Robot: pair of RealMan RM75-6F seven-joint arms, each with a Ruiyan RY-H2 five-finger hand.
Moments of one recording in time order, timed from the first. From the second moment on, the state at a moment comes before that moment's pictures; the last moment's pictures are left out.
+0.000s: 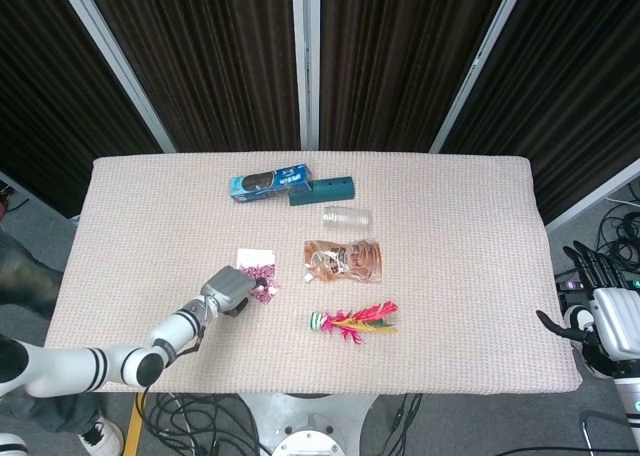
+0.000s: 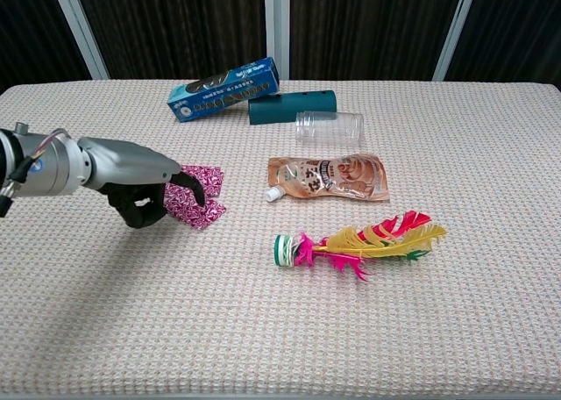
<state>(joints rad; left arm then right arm) -0.98 -1.48 0.02 -1.54 0.77 0.64 0.53 0.14 -1.00 0.07 -1.56 -1.50 1.40 0.30</state>
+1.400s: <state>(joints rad) -1.00 -1.48 0.08 -1.55 0.68 0.73 0.56 0.13 -1.00 0.07 -1.55 -1.50 1.41 0.32</state>
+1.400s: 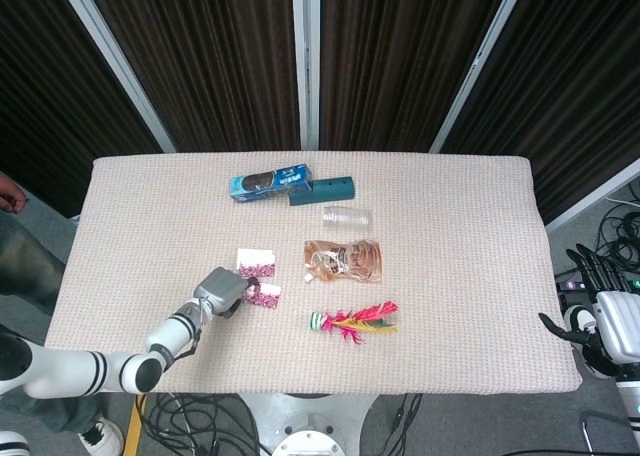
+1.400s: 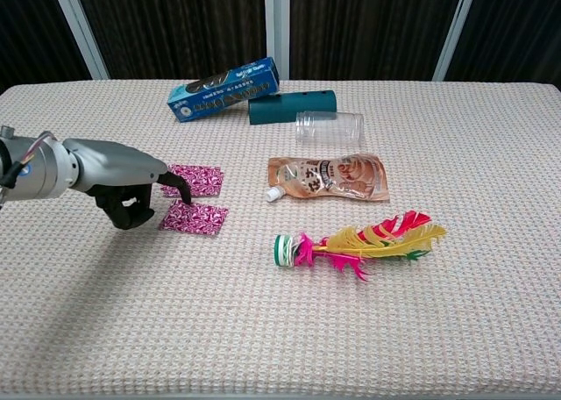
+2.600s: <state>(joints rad) -0.99 -1.66 0.02 -1.28 0.64 0.72 0.59 0.12 -1.01 0.07 -1.55 -1.49 1.40 0.32</state>
